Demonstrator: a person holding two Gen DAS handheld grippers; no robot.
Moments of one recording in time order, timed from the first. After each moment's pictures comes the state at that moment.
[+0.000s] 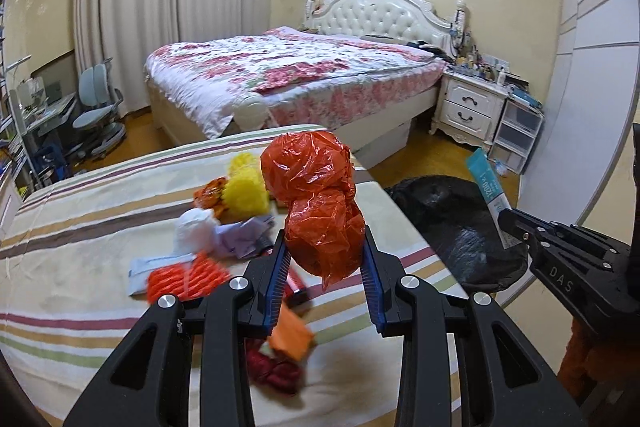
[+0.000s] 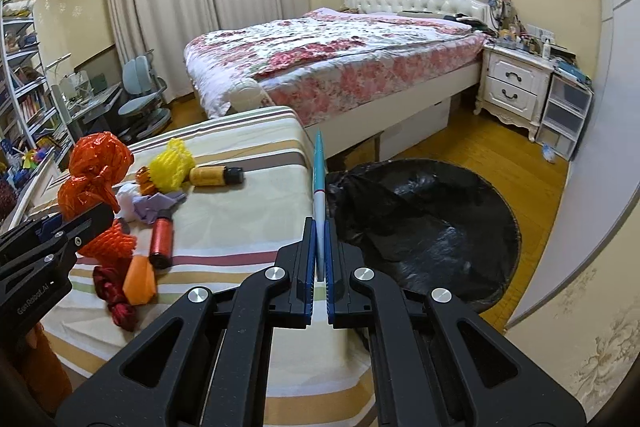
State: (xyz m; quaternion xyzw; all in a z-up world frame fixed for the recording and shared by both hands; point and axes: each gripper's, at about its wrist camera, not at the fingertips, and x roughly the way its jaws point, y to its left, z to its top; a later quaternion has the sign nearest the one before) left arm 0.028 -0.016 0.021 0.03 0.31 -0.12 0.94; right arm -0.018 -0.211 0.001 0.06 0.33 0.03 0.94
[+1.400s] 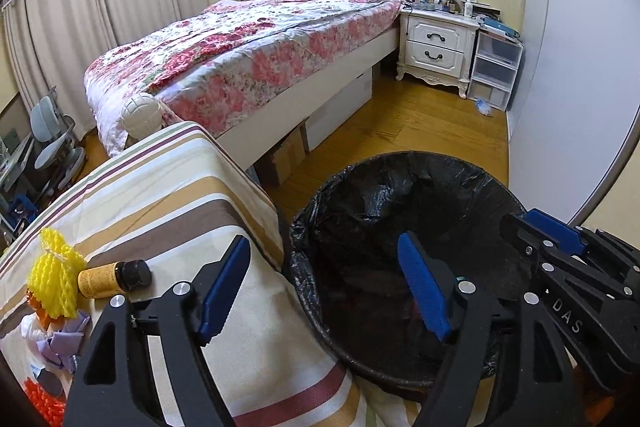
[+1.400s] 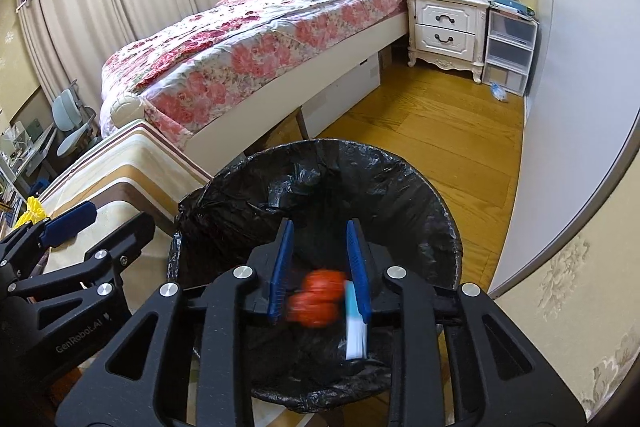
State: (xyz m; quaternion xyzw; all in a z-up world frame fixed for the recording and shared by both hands) left arm 0.143 -0.173 -0.045 0.12 0.37 -0.17 0.91; right arm 0.059 -0.332 -0.063 0.13 0.37 -0.08 0.92
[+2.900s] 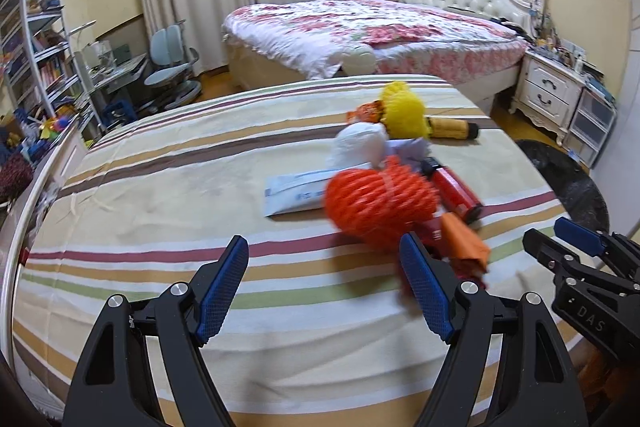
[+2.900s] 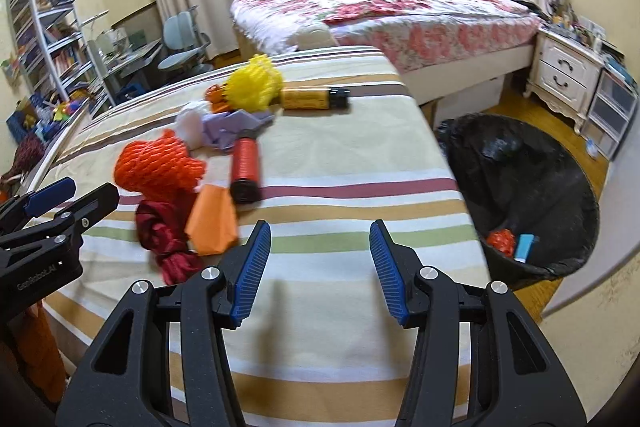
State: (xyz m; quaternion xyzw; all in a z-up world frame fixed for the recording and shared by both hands) left arm 0.007 0.098 -0.023 0.03 0.37 0.04 0.93; right arm -0.033 -0.098 -0.040 0.02 0.38 0.13 0.92
